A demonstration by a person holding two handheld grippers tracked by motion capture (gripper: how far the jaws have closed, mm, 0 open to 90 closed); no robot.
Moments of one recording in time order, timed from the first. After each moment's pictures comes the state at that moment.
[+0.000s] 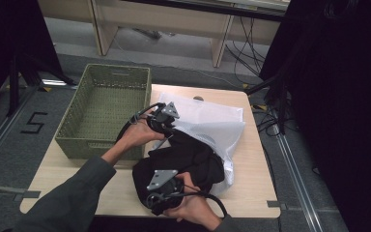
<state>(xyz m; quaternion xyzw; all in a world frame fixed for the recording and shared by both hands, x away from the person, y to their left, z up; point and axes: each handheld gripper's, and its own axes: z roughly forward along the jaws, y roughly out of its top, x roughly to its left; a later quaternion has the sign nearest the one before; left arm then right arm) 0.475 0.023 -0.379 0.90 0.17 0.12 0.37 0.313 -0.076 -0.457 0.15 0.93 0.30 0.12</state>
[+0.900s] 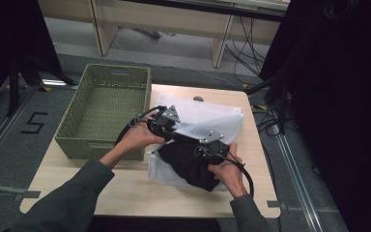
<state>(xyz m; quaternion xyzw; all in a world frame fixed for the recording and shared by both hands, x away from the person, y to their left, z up) 0.463 0.020 -0.379 0.90 0.16 0.11 0.38 0.418 -0.199 -0.437 0.37 0.86 0.24 0.27</state>
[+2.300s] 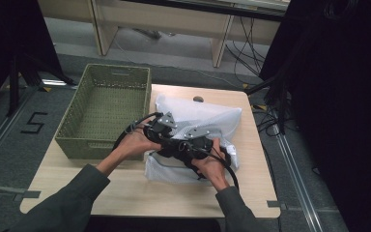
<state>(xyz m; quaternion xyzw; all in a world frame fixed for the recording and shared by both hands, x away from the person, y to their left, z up) 0.453 0.029 -0.392 0.91 0.17 0.09 0.38 0.436 -0.157 -0.450 0.34 0.85 0.30 0.26</state>
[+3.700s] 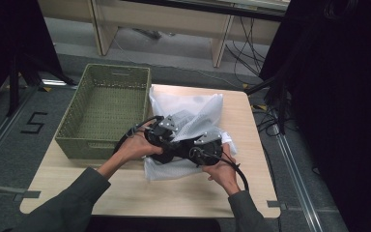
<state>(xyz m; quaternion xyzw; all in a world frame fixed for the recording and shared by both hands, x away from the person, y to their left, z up) 0.441 0.027 -0.397 0.90 0.18 0.11 0.38 0.424 -0.188 -0.453 0.36 0.86 0.28 0.22</state>
